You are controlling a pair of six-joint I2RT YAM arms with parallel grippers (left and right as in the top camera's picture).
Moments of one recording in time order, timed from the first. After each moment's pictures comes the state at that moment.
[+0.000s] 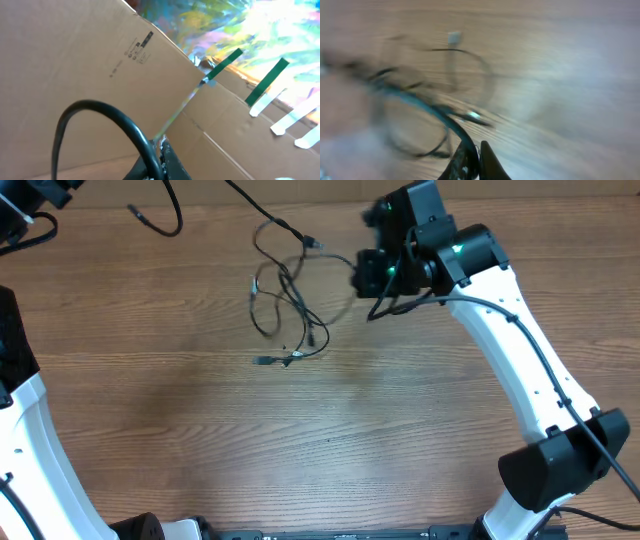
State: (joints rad) left arm 0.27 1.52 2.23 -0.36 0.99 -0.93; right arm 0.38 1.85 1.90 -1.11 -0.23 0.35
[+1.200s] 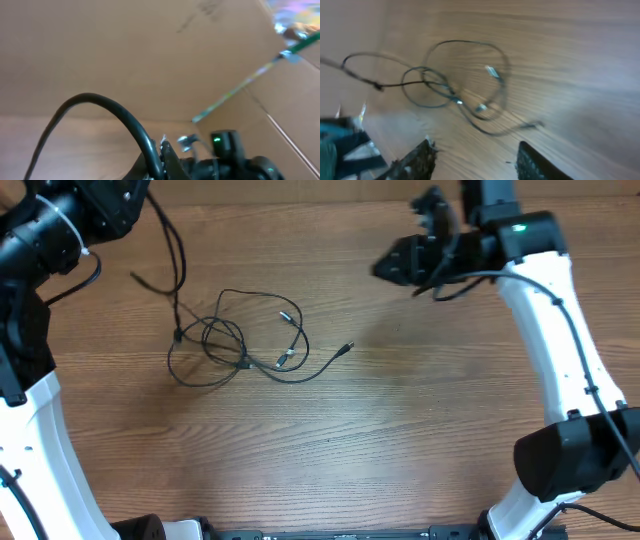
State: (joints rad) left arm 0.18 1.52 2.23 -0.90 0.75 -0.51; right arm 0.20 1.86 1.90 -1.09 -0.65 0.12
